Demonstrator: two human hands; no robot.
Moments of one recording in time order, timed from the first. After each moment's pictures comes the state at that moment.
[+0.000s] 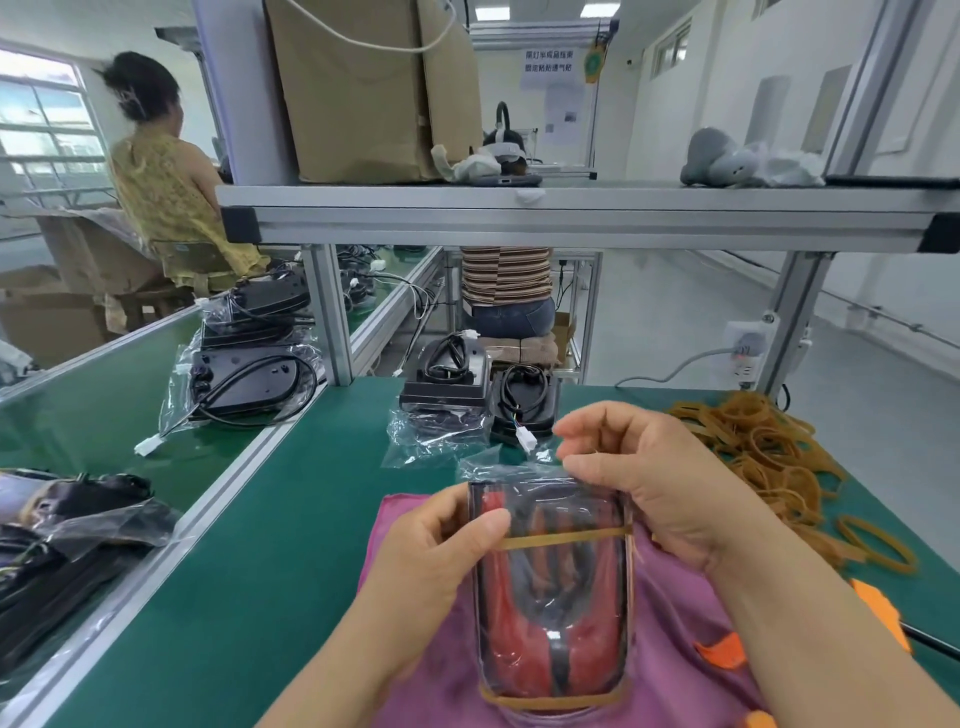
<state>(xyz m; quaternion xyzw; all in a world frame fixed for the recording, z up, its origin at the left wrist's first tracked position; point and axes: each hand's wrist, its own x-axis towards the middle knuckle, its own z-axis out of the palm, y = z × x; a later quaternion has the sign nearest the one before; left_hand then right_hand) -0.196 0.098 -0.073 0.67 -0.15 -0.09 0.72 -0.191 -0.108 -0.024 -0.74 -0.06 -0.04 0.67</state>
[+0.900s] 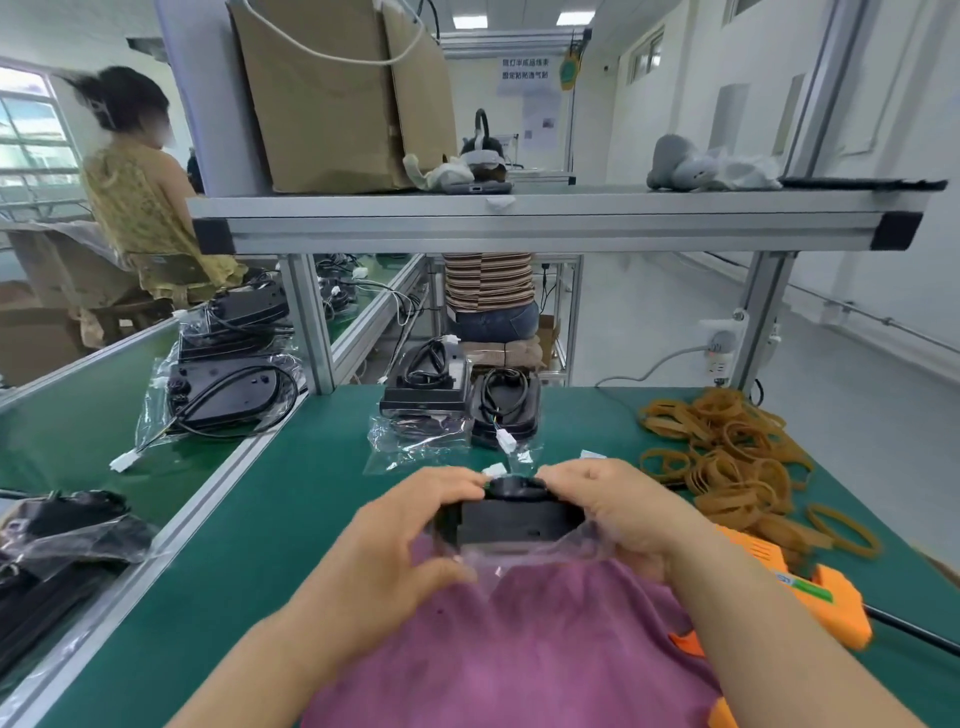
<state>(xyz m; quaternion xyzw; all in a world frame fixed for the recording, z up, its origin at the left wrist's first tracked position) -0.175 0.124 -0.069 0.80 -0.40 0.12 0.42 -0.184 -0.110 -0.054 -0.72 0.08 0.08 0.68</state>
